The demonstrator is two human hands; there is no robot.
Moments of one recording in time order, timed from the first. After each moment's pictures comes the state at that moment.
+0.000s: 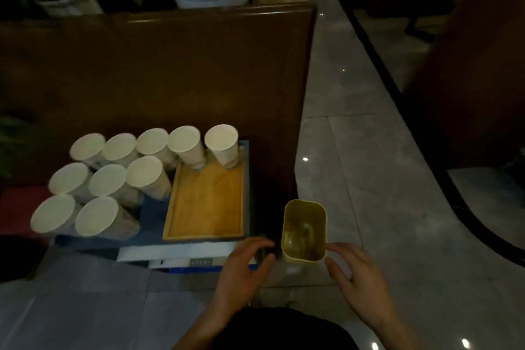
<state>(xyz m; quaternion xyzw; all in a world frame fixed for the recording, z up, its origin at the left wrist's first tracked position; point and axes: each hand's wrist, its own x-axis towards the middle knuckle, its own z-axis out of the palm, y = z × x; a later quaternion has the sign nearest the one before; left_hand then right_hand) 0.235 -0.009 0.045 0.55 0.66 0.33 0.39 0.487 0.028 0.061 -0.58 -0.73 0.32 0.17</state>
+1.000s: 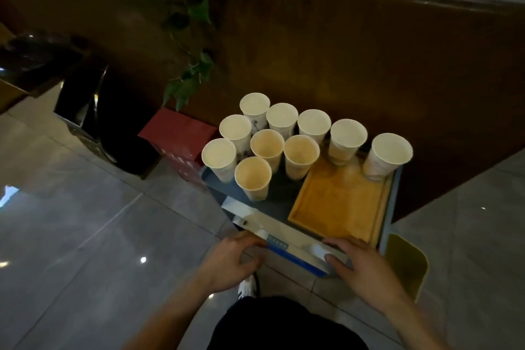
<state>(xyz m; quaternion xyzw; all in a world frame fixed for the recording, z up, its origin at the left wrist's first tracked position) -0.011 -0.133 0.055 0.51 0.75 0.25 0.34 0.228 0.058 0.067 -0.33 -0.86 0.38 -0.09</state>
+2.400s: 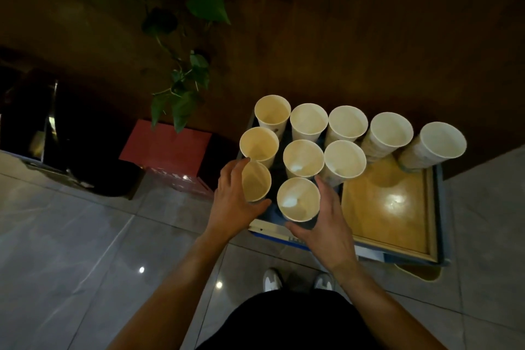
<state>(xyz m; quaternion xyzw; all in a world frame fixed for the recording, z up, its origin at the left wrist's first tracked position) -0.201 -0.048 0.031 0.48 0.79 0.32 0.19 0.007 0.013 0.039 -0.48 -0.78 0.35 0.21</state>
